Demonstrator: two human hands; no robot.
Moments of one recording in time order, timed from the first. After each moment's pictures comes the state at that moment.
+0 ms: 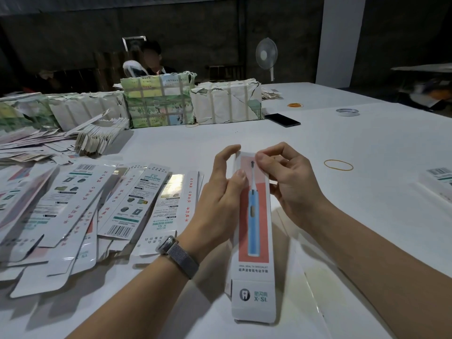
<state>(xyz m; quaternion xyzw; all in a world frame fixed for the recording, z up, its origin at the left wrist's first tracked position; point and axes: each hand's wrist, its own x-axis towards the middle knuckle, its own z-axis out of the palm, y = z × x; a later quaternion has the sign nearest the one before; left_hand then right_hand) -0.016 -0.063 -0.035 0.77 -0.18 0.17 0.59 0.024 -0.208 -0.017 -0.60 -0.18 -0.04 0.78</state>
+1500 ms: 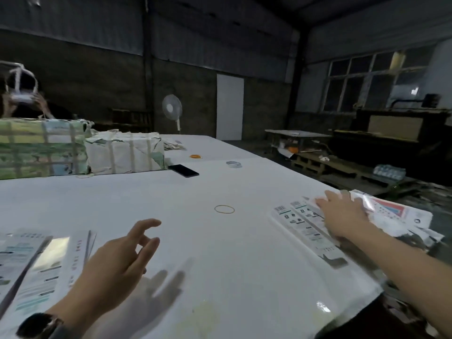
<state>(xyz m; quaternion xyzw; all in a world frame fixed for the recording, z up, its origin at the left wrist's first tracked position) -0.025 -0.063 -0.026 0.89 -0.22 0.16 0.36 -0.013 -0.533 0.019 -0.95 0.21 -0.06 -0.21</state>
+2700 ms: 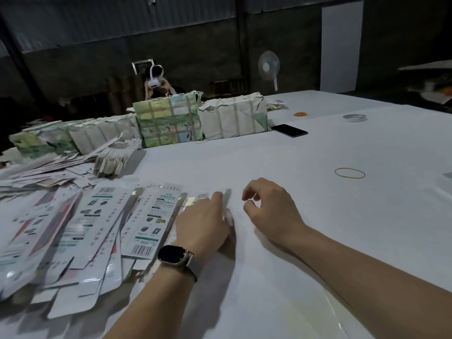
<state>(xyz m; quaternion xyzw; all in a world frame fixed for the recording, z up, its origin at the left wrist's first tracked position) -0.008 -0.027 -0.029 0.99 0.05 0.13 0.04 0.039 -0.175 -0.053 -0.87 -0.23 -0.19 0.39</state>
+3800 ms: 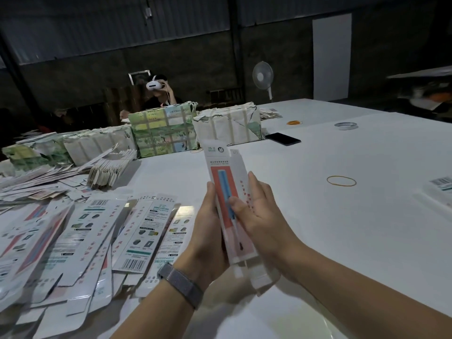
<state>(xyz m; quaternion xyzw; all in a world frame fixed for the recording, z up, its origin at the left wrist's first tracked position) -0.022 -0.065 -0.015 0.52 0.01 -0.01 0.86 0.010 -0.170 -0.035 -0.76 -0.22 -0.07 0.61</state>
